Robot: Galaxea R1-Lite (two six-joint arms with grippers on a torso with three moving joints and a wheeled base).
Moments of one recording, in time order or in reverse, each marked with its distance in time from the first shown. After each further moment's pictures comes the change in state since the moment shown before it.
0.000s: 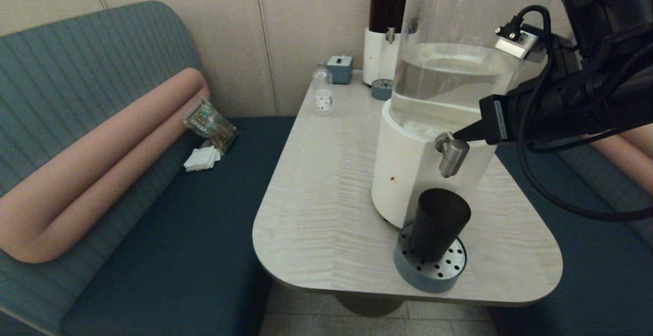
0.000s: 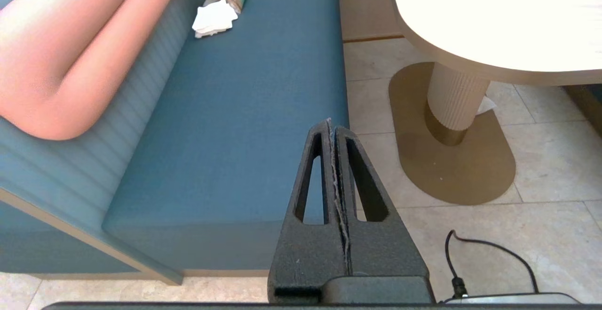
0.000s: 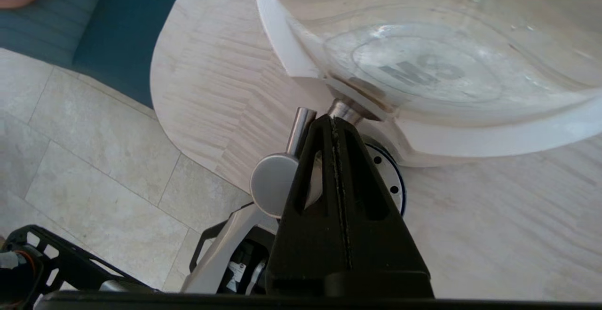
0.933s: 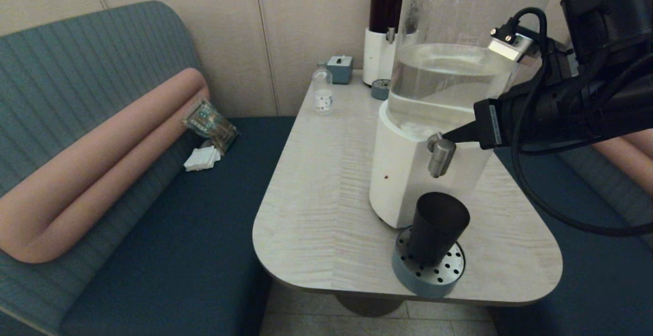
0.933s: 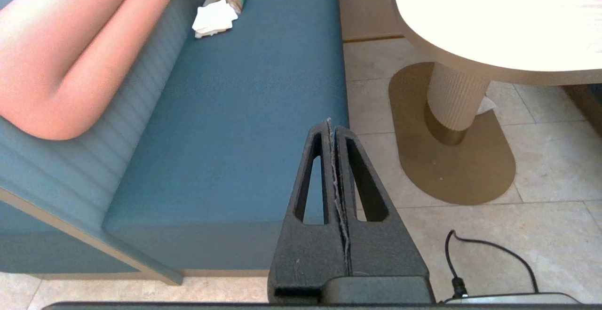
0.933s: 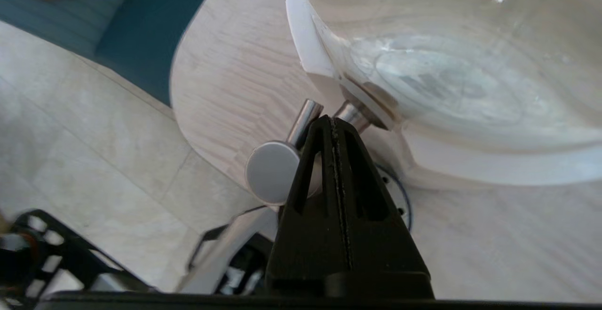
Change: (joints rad) left arm 0.000 0.000 0.000 0.000 0.000 0.000; right arm 0.003 -0.018 0.080 -0.113 0.061 -0.044
